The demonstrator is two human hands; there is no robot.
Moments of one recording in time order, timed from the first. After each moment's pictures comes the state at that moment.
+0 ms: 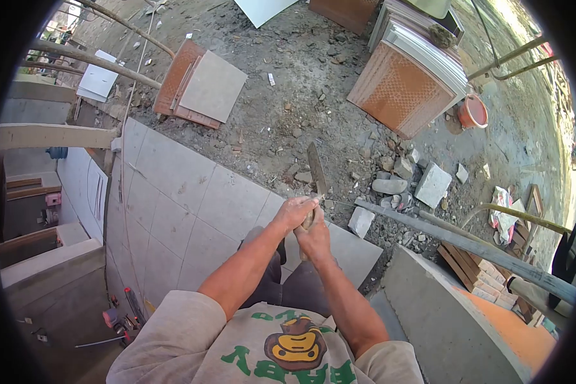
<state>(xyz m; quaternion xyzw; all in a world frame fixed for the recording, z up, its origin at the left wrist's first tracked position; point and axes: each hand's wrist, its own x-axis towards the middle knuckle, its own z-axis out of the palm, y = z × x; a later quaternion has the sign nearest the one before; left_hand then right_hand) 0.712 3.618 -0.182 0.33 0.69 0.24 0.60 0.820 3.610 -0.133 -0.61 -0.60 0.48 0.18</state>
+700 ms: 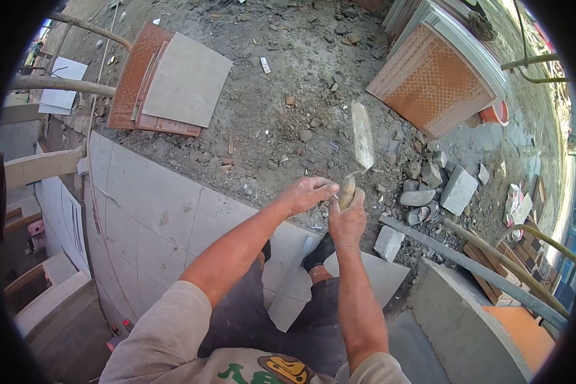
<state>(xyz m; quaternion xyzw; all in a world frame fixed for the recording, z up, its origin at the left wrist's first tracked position) 0.540 3.753 -0.395 0.41 0.54 0.23 0.70 0.681 3.735 -0.353 -0.76 -0.56 0.31 0.13</state>
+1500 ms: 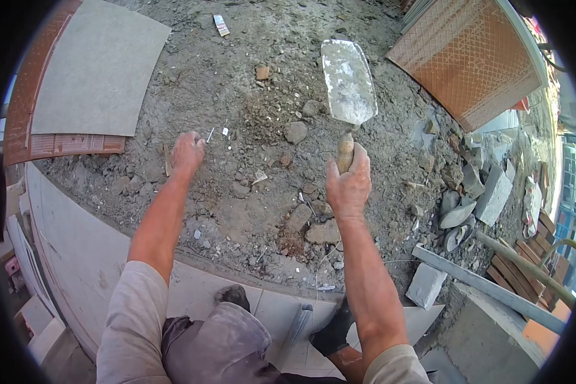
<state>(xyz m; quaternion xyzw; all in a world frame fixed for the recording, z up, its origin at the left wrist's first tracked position) 0.298 3.809 -0.857 0.48 0.86 0.01 0.19 0.643 3.828 -0.751 -0.72 -0.63 0.20 0.22</state>
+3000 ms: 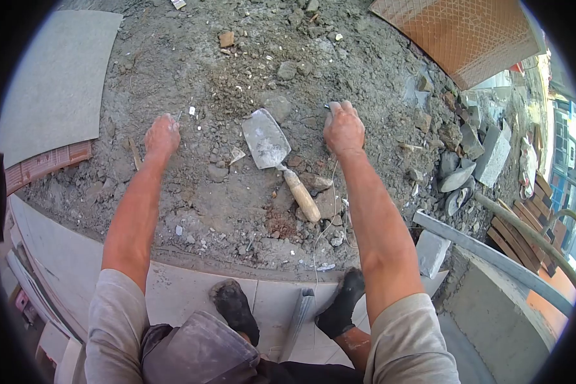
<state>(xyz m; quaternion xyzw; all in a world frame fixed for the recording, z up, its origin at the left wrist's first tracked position) 0.301 3.827 -0.887 0.54 0.81 -0.09 0.19 0.695 3.877 -0.861 -0.65 -0.75 0.11 0.00</state>
